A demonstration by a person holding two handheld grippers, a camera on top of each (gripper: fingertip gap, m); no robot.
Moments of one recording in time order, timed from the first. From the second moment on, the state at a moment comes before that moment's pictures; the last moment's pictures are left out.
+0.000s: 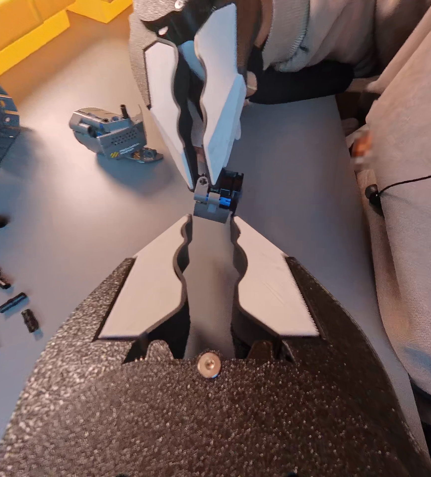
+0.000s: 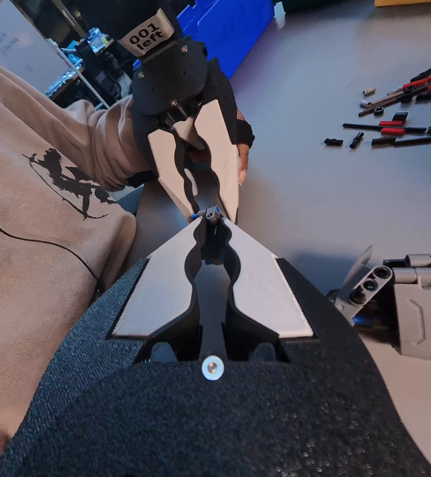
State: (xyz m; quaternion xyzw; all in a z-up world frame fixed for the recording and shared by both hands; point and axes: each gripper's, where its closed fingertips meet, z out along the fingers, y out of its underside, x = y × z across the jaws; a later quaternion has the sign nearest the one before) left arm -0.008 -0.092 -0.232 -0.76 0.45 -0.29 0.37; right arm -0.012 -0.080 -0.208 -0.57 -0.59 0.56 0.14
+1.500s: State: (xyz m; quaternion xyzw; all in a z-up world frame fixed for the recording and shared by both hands) left arm -0.006 -0.089 -0.237 -0.76 0.48 -0.22 0.37; right arm -0.017 -0.070 -0.223 -0.61 -0.59 0.50 0.18
